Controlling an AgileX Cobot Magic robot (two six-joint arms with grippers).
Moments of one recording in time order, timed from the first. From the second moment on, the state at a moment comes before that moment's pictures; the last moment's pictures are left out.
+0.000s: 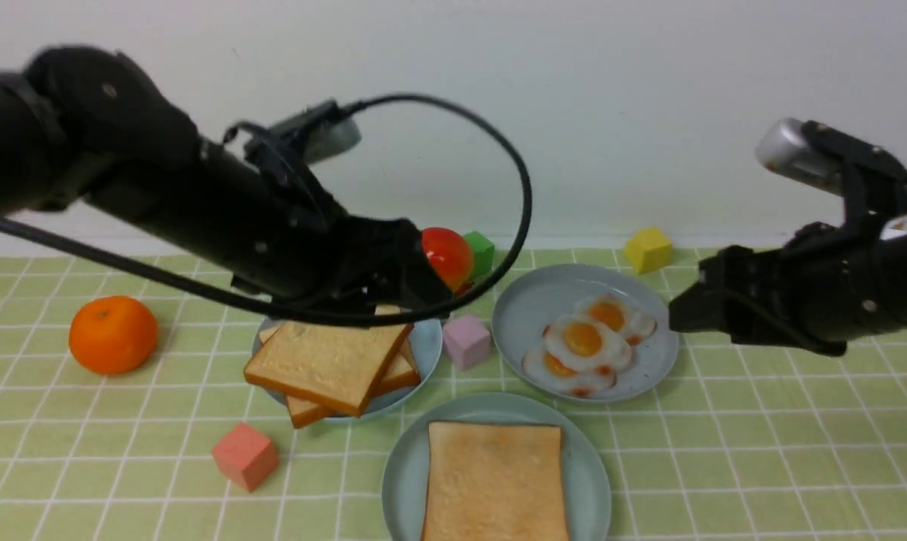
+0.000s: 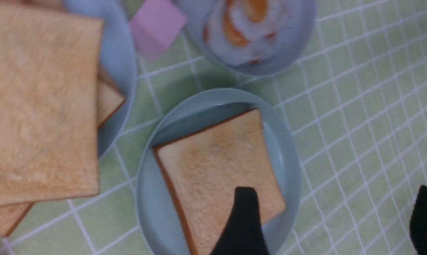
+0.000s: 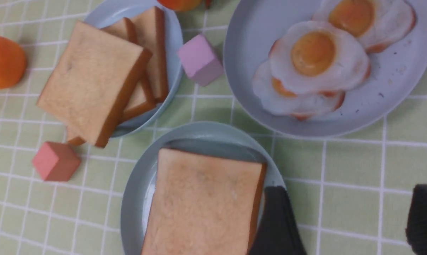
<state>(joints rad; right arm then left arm) 0.22 1.43 -1.04 0.53 0.63 -0.11 -0.34 1.55 -1.29 -0.68 0.87 0.29</state>
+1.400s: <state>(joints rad) 0.12 2.11 -1.39 0.83 0.62 -0.29 -0.59 1.49 -1.30 -0.36 0.96 0.22</state>
